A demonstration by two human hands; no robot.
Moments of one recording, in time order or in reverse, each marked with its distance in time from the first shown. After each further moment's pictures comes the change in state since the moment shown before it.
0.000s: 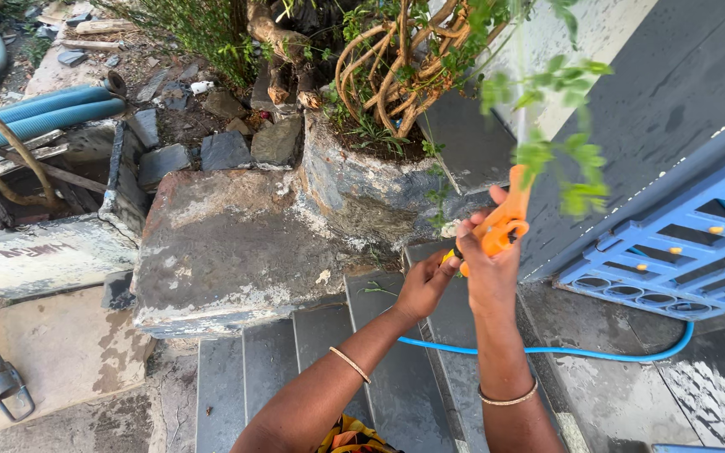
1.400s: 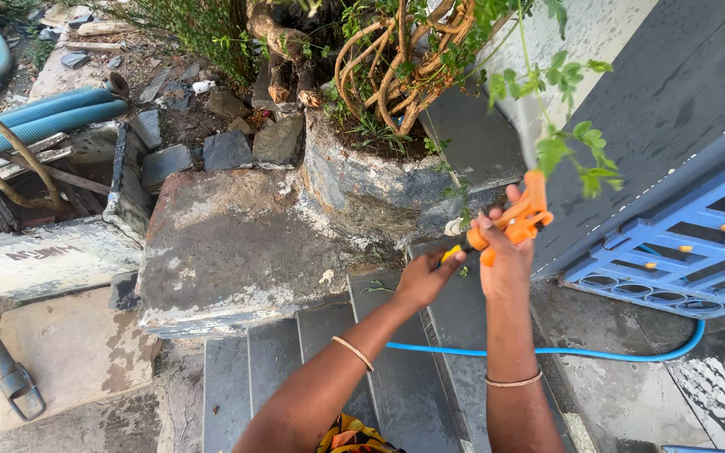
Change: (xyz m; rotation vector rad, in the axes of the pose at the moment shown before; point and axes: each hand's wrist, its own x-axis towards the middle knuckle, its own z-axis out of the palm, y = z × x) left_hand 0.031 -0.016 -0.004 0.359 0.028 -0.149; right_hand 0.033 0.052 -0.047 0.350 0.053 0.059
